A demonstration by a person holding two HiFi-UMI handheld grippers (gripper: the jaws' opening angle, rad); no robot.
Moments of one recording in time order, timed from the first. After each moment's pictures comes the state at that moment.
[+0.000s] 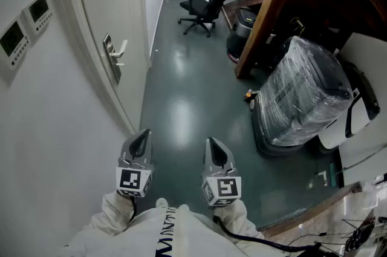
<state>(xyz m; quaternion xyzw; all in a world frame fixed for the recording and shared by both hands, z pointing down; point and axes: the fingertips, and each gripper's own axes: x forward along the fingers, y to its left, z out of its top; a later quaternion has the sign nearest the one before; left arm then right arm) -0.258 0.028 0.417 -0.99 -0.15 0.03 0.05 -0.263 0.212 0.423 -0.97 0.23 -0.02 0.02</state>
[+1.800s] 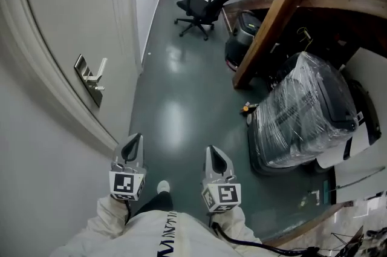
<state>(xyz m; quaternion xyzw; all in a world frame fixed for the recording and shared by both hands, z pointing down) -0.084 0.028 0.454 -0.99 -0.13 0.00 0.05 -0.090 0.242 0.456 -0.97 0.22 -0.06 0.04</state>
